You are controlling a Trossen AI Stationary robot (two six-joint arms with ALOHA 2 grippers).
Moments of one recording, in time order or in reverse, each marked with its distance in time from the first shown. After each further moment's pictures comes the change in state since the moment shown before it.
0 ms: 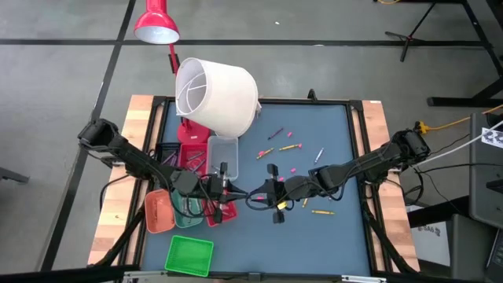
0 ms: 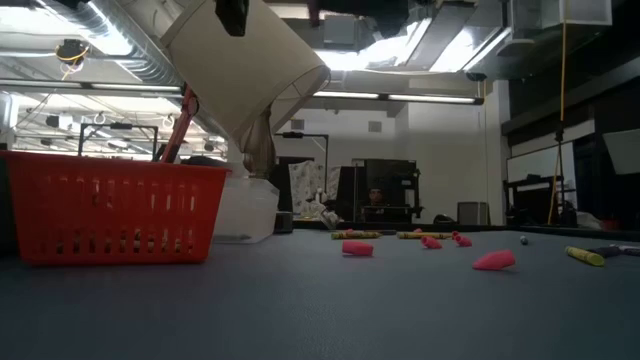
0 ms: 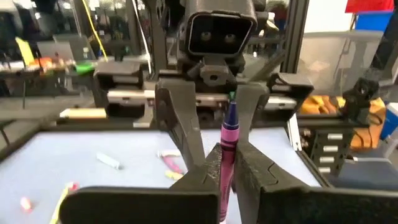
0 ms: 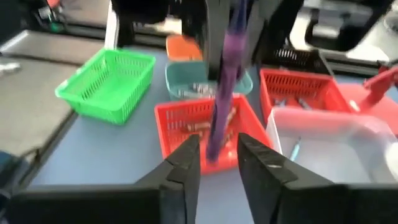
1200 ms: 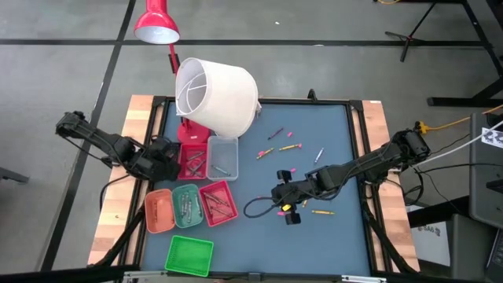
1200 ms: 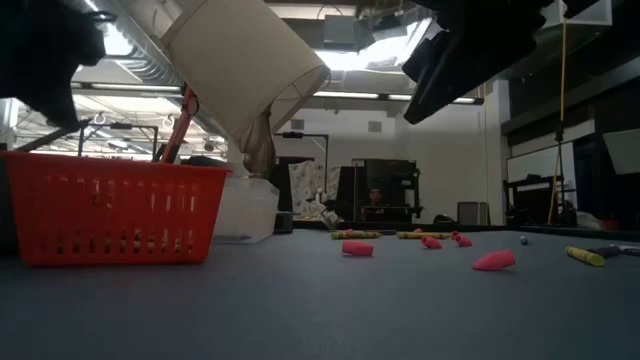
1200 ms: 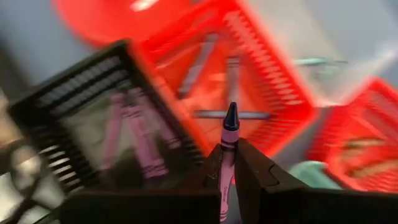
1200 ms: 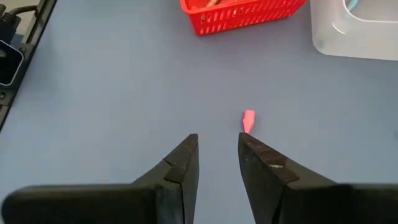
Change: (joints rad) left arm -0.016 -0.735 0.000 -1.981 -0.053 -1.388; right arm 0.000 0.000 0.000 -0.477 -0.143 0.135
